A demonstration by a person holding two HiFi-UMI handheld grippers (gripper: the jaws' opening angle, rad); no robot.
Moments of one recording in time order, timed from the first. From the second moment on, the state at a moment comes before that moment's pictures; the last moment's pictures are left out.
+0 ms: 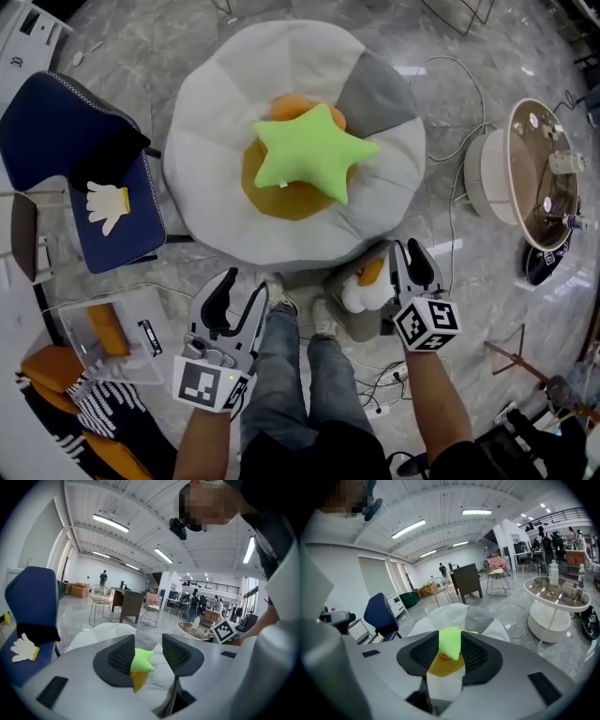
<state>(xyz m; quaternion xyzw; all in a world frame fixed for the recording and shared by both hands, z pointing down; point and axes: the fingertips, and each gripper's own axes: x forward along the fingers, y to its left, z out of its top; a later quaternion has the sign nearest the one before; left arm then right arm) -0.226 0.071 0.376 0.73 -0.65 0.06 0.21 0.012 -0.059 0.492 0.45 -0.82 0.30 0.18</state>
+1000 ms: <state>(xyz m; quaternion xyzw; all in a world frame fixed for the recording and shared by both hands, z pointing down) -0.337 0.098 0.469 0.71 -0.65 0.10 0.26 -0.103 -0.115 0.727 0.46 -0.62 0.64 0.03</state>
